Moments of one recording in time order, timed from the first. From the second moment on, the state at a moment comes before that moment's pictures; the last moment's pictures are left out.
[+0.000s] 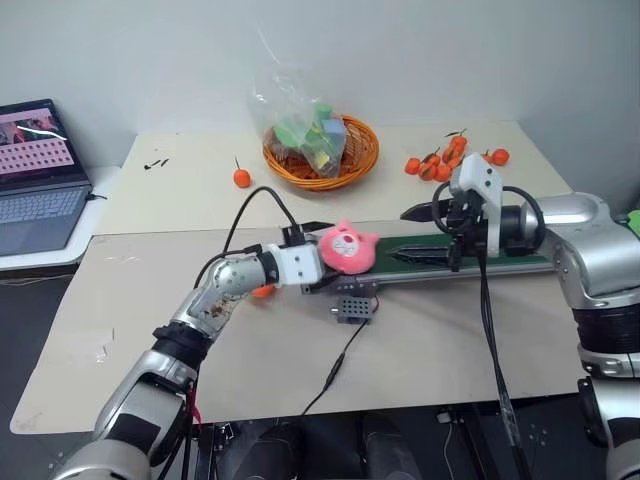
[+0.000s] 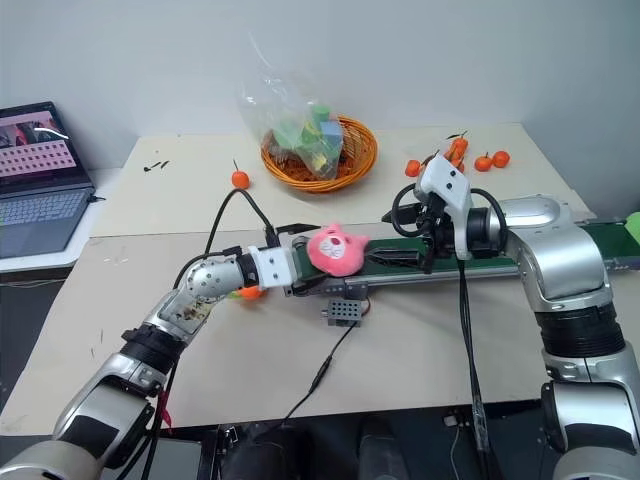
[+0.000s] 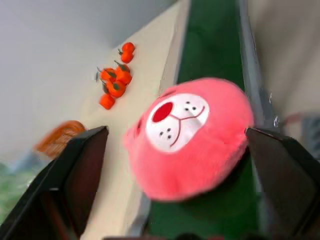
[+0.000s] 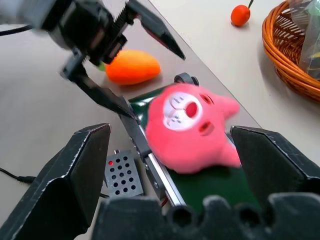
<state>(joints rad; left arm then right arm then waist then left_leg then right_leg) -0.64 0.46 -0.29 0.19 -0.10 -0.10 -0.80 -0.74 -0.80 0.07 -0.07 0.37 0.69 1.15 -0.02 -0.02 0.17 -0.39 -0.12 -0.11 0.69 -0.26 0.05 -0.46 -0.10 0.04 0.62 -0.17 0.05</state>
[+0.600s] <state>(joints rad) -0.44 0.63 0.11 -0.29 -0.67 0.77 -0.82 -0.82 -0.76 0.13 0.02 0.38 0.65 1.25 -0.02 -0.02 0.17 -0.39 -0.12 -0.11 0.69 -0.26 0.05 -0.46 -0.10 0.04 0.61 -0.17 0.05</state>
